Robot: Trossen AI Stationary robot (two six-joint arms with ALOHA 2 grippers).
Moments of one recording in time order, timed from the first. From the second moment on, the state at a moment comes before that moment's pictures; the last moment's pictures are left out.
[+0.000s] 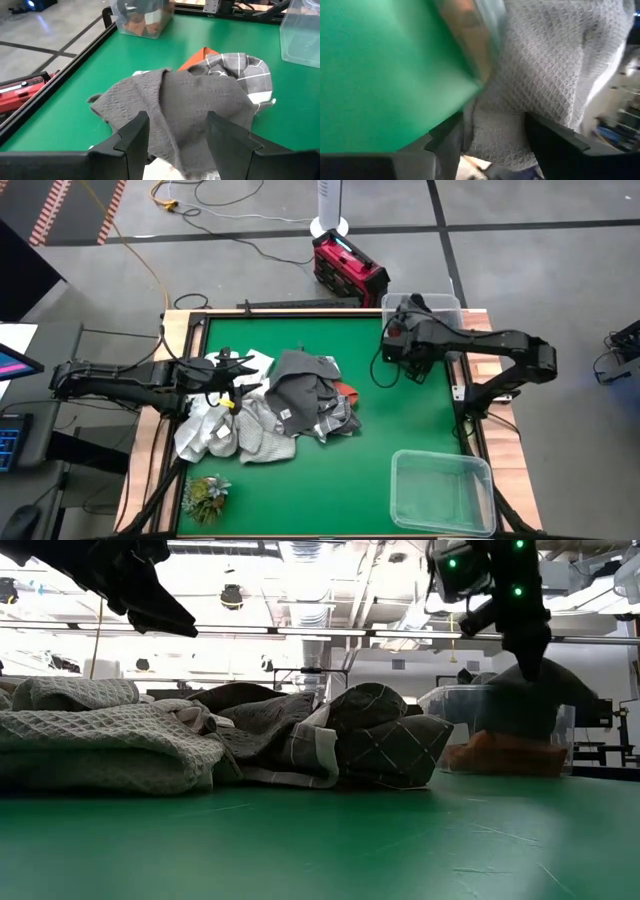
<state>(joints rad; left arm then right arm) -0.01 0.65 0.57 -0.32 -0.32 -0.12 -0.27 1.42 1.18 -1.57 0.59 0.33</state>
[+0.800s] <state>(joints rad) -0.01 0.65 0.57 -0.22 -0.32 -0.03 -0.34 1.29 1.30 -1.29 0.78 0.19</state>
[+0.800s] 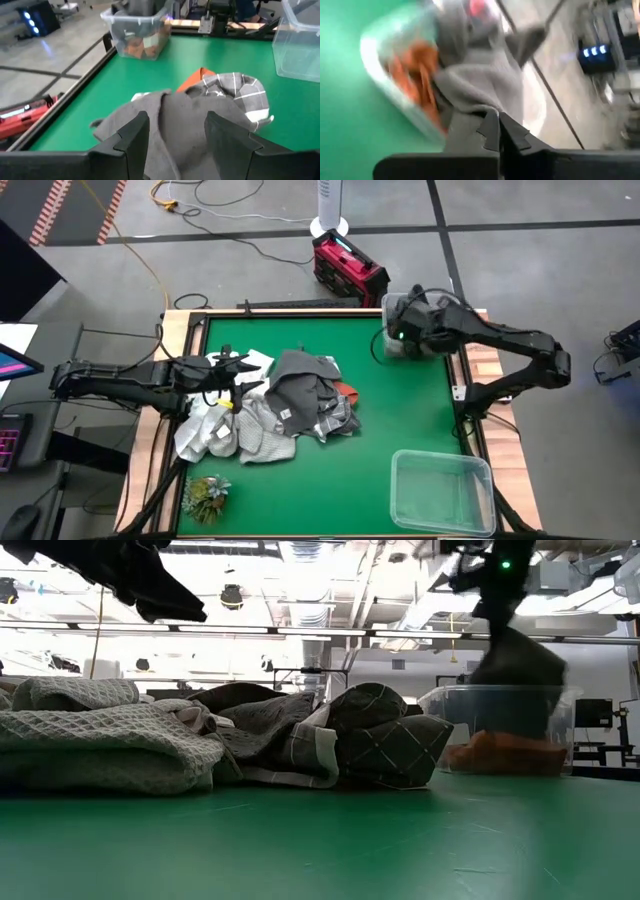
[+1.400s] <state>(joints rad) -0.01 0.65 0.57 -0.22 -0.33 0.00 -0.76 1.53 1.30 -1.01 0.41 0.08</state>
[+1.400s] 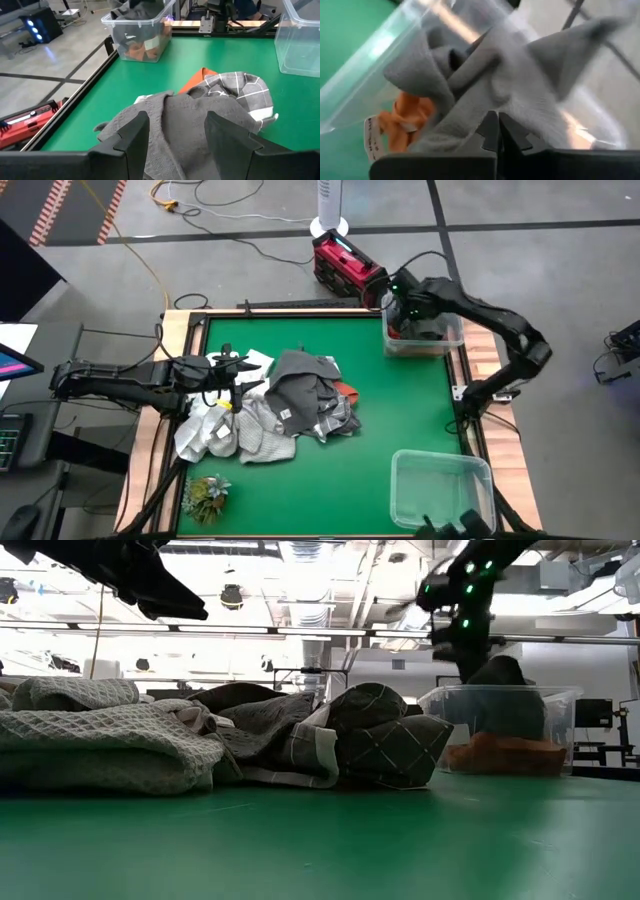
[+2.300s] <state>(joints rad) -0.01 0.65 0.57 -0.39 -0.33 0.00 -0.83 1.32 1.37 -1.09 0.18 0.05</state>
